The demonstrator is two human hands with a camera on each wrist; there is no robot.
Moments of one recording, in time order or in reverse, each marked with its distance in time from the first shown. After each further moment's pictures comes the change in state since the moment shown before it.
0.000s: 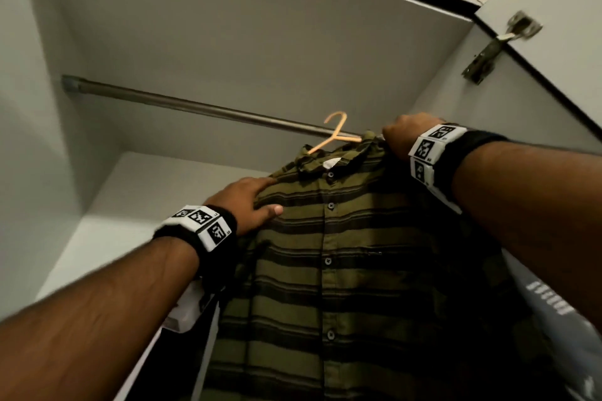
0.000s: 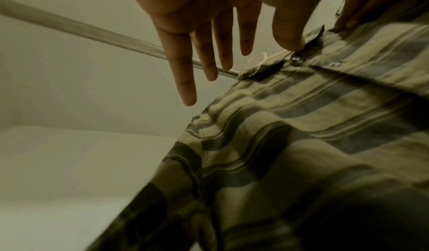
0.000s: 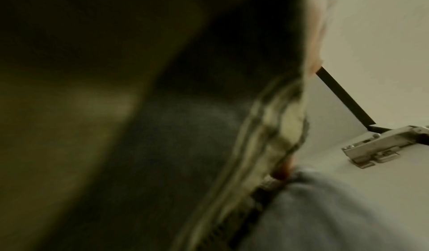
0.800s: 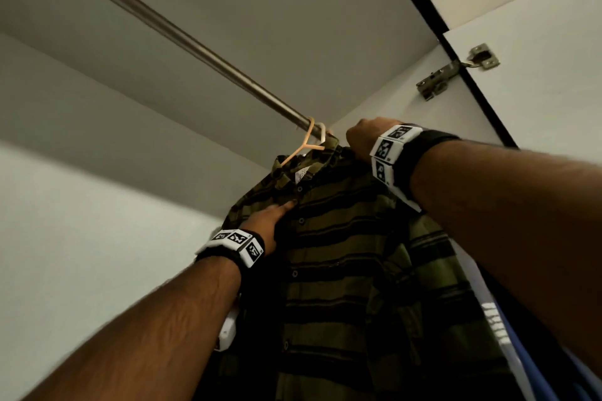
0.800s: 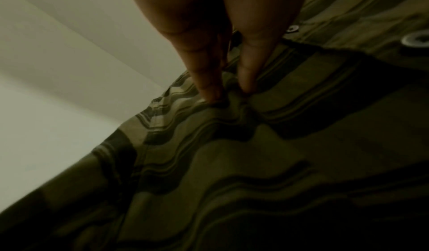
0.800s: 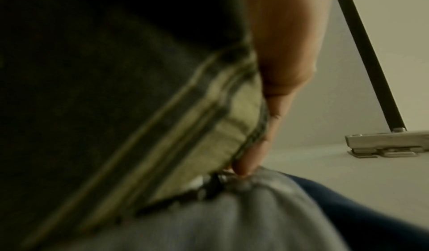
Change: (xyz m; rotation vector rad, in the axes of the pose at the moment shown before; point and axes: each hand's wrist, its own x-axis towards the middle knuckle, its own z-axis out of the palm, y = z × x) left_hand 0.099 0.117 0.225 -0.493 -0.107 0.042; right_hand 0.034 0.032 0.056 -0.254 -0.072 -0.045
